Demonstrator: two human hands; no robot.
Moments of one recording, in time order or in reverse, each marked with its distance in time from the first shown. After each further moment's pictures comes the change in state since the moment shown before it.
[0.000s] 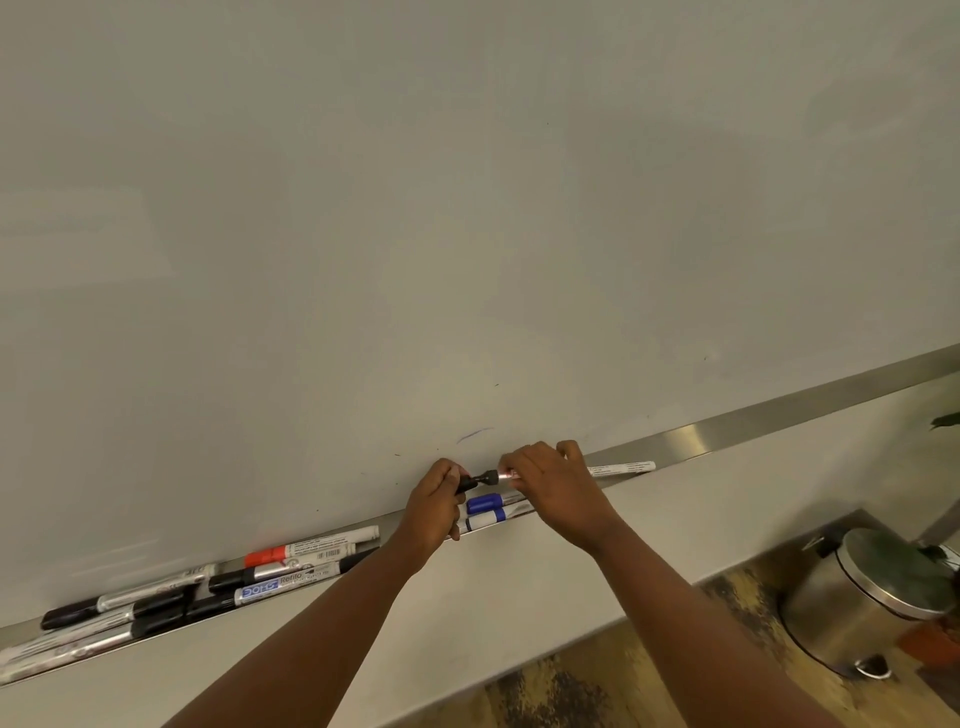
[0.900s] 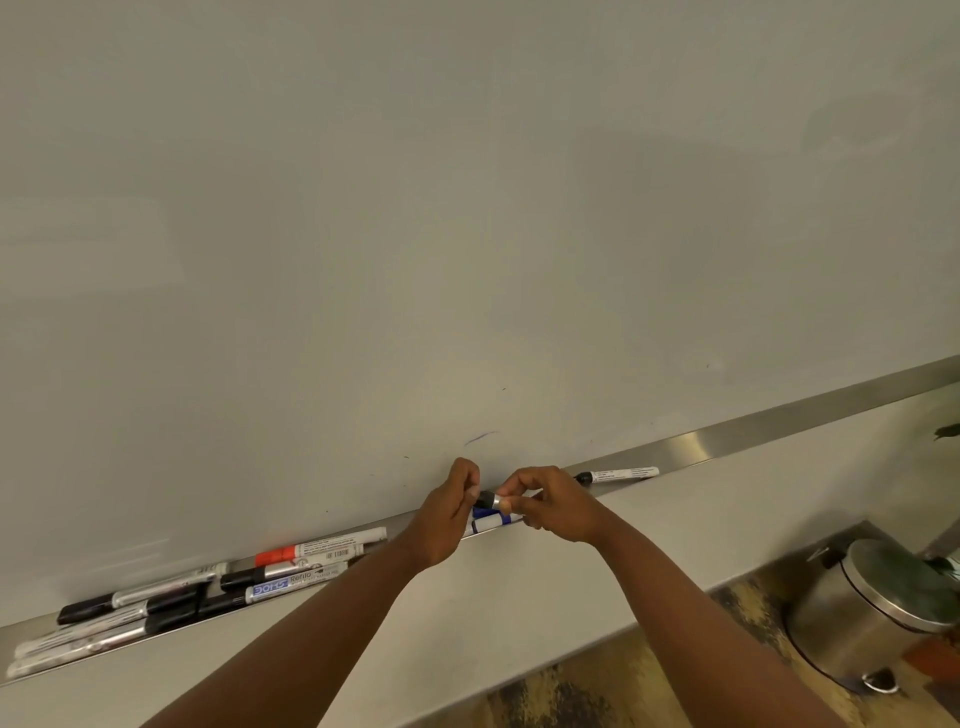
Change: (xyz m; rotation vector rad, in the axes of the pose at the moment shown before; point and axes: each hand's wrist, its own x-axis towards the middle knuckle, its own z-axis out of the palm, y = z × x) left_hand -0.007 0.000 -0.009 0.488 -0.168 0.415; right_hand 0.008 -0.015 -0.017 1.011 -0.340 0.483
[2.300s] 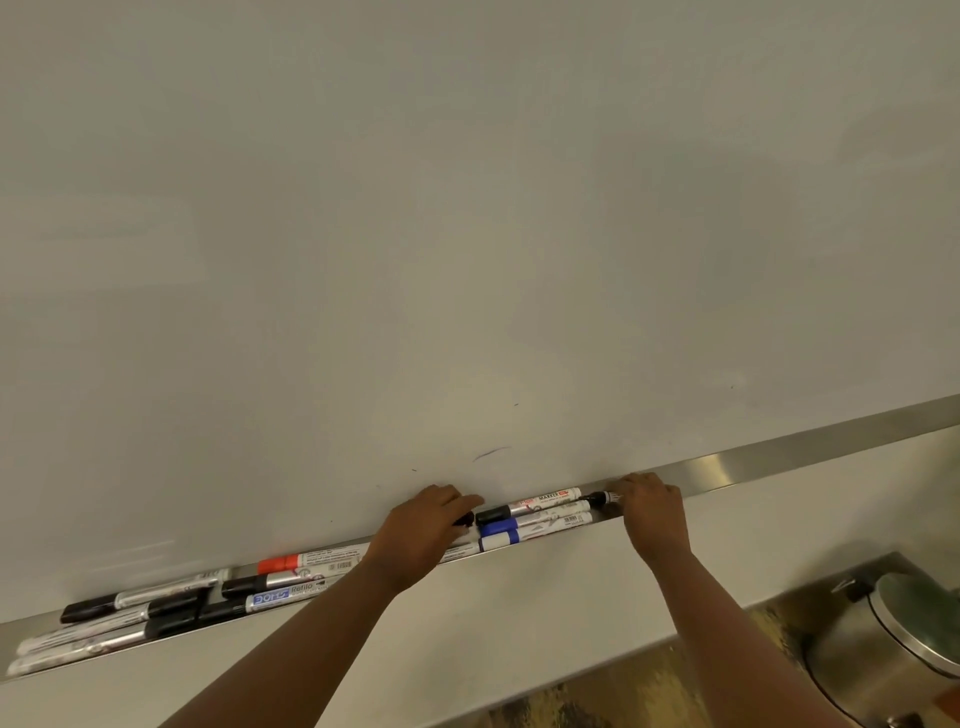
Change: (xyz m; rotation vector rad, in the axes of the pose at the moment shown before) left_hand -0.005 -0.028 -0.017 0.608 0.057 0.127; right_hand 0.003 0.086 -0.054 -1.021 0.530 0.111
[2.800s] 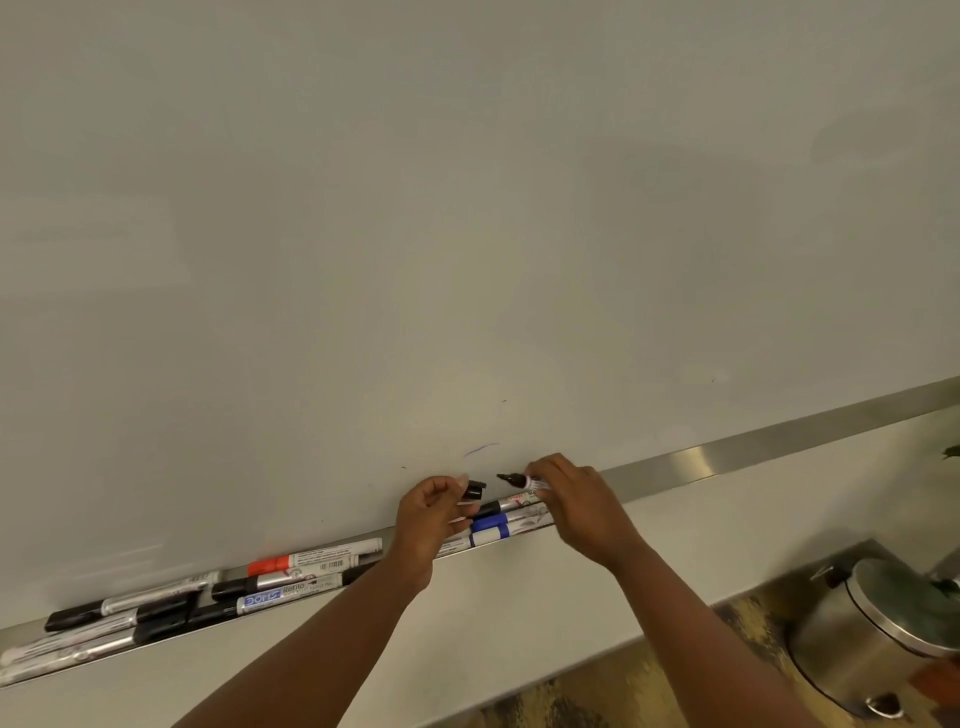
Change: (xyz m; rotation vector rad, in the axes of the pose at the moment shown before) left_hand 0.011 0.039 -0.003 -1.412 0.265 -0.728; right_hand -0.011 -0.054 -0.037 0.374 0.038 -0.481
